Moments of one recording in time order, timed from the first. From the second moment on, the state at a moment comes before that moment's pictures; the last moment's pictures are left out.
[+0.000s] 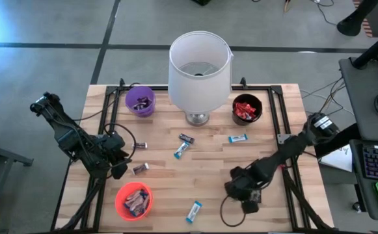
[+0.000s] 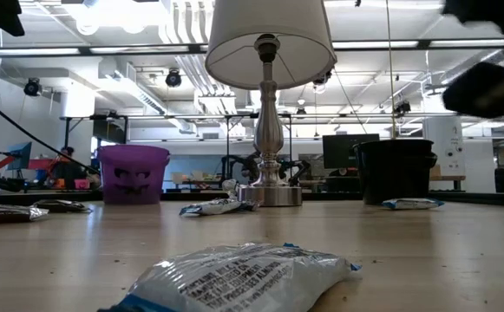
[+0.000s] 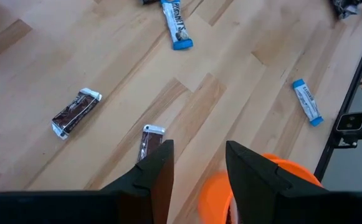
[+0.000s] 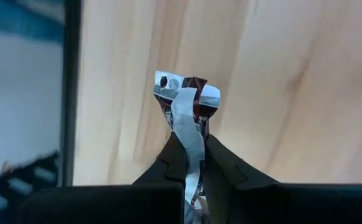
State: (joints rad) left arm -0.76 0.98 1.07 -1.23 -0.46 -1.38; right arm 0.57 1.65 1.06 -0.64 -0.27 0.45
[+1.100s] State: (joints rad) left arm -0.72 1.03 1.07 -1.20 -0.57 -1.34; right arm 0.17 1.65 1.49 -0.53 -0.15 0.34
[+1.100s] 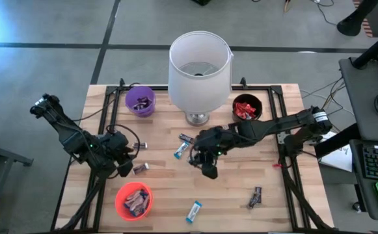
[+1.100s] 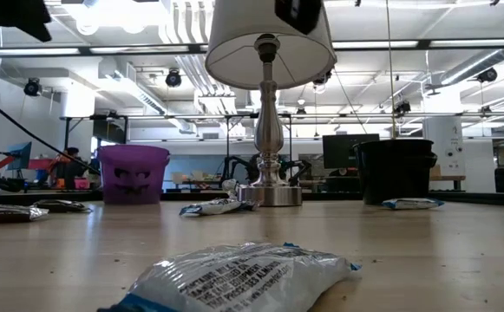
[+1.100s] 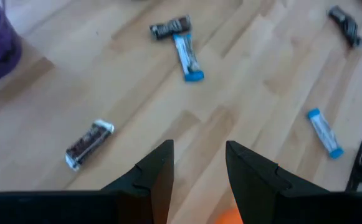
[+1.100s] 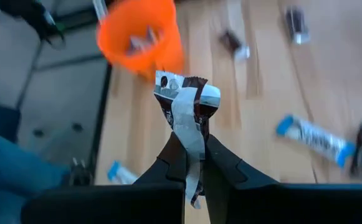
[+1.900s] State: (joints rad) left arm -0.47 1.00 1.07 -0.69 -0.62 -0.84; right arm 0.12 1.89 1.83 -0.37 -0.08 0.22
